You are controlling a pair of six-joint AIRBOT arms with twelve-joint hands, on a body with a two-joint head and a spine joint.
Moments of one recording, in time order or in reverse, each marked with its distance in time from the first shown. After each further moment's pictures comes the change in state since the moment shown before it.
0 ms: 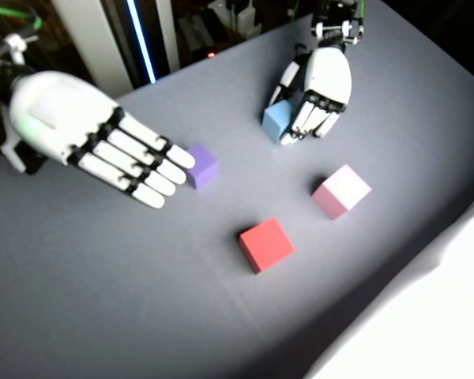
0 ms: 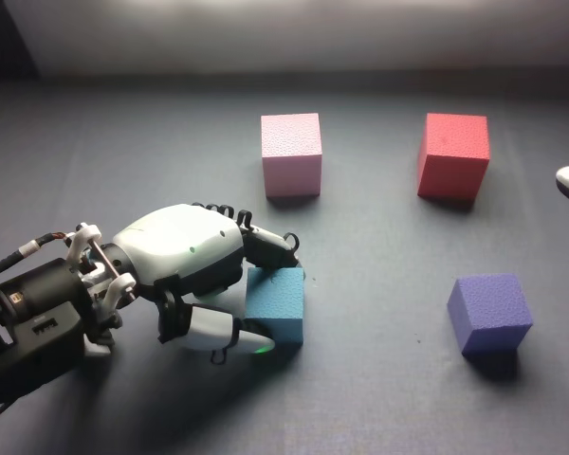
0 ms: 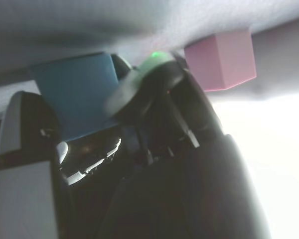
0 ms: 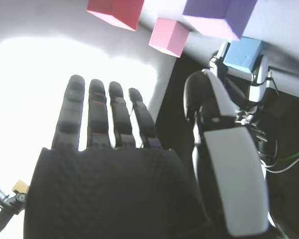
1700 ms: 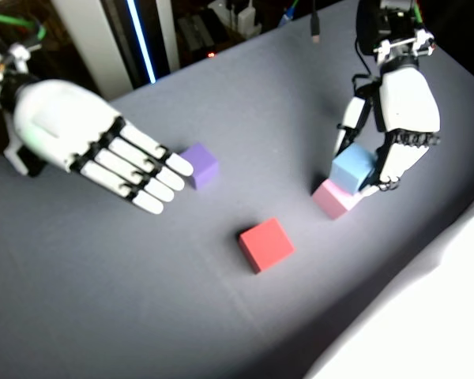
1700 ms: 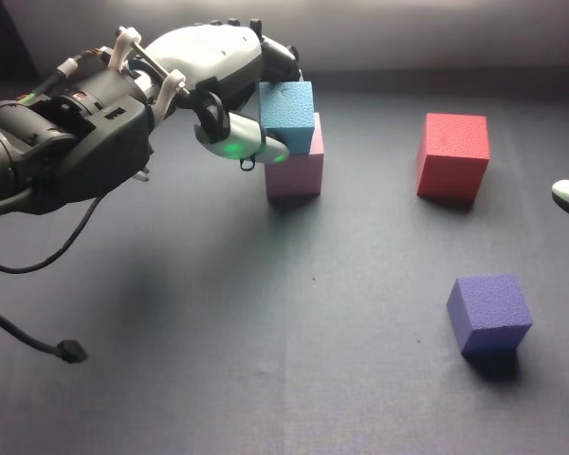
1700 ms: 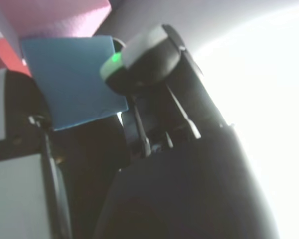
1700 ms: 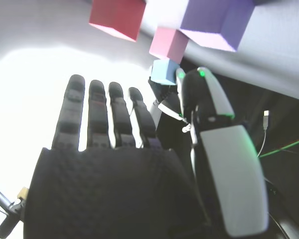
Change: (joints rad) left arm -0.383 -0.174 0.341 -0.160 0.322 0.148; right arm -0.003 -0.034 0.023 0.011 -0.015 0.012
